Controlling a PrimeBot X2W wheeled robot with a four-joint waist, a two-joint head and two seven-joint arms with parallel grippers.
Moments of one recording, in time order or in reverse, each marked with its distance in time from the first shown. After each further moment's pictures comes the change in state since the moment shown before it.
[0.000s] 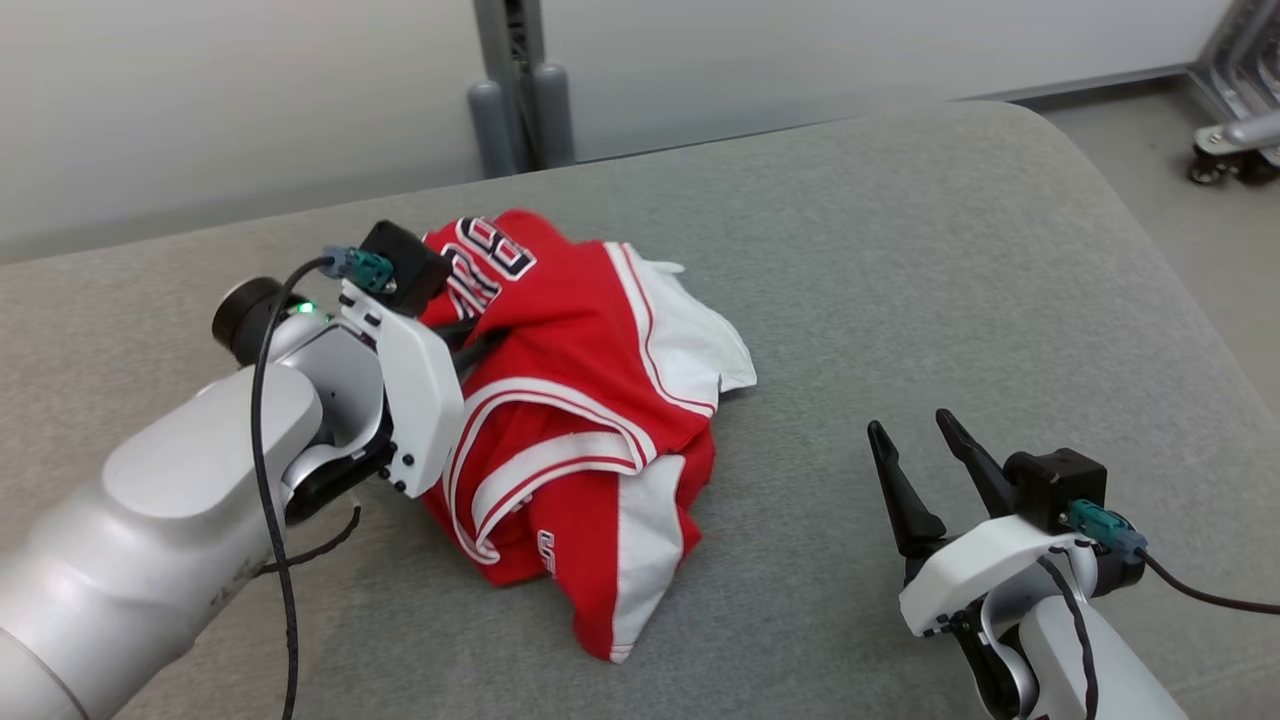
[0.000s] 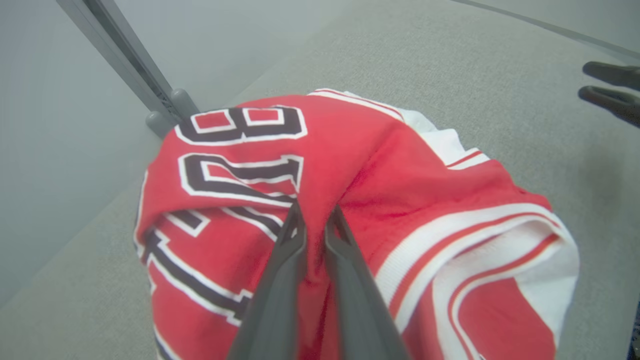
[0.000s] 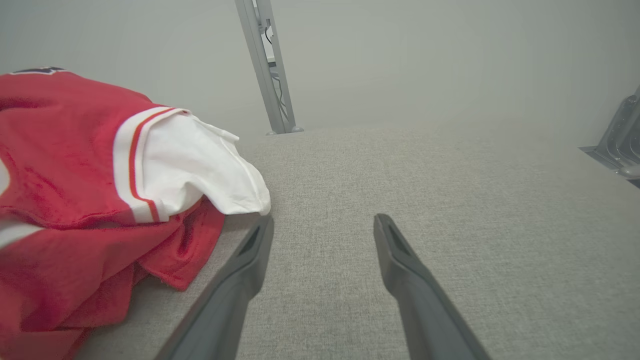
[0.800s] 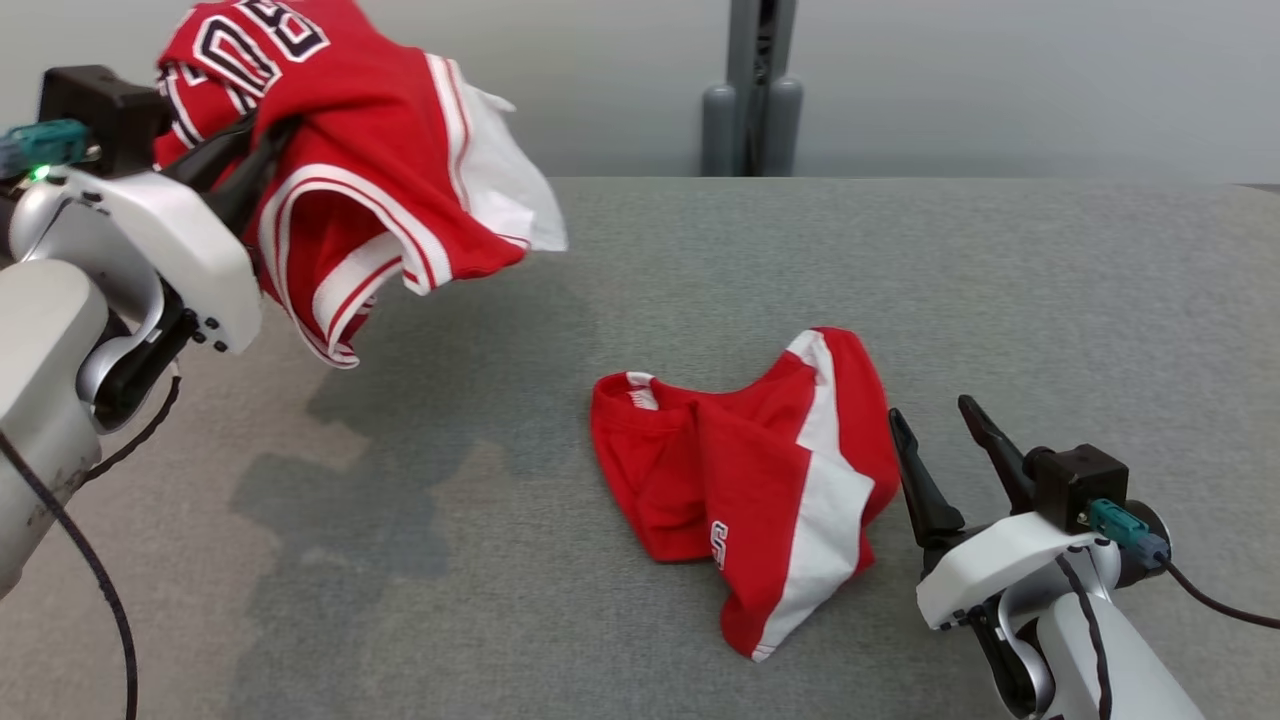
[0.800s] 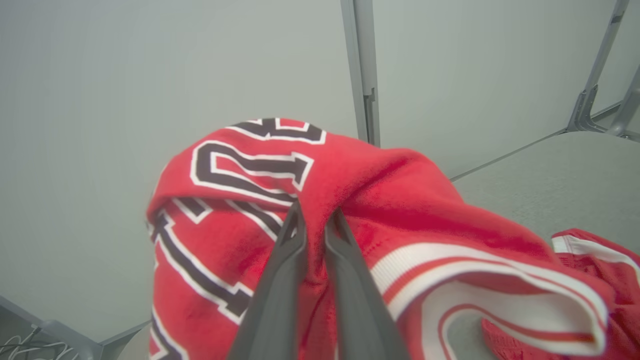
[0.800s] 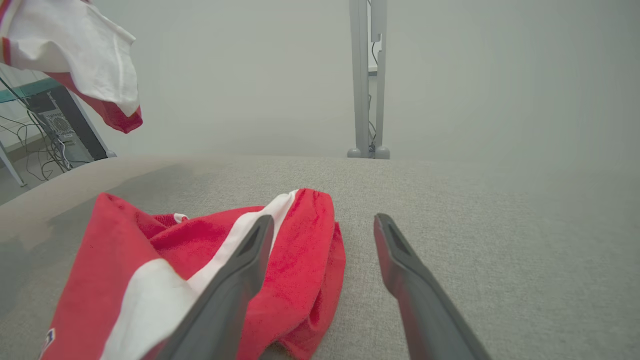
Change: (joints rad) left arm -0.111 0.149 0.114 0.046 -0.017 0.034 -0.272; right arm 0.026 0.000 -0.053 -0.051 -0.068 0.000 0.002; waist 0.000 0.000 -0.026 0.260
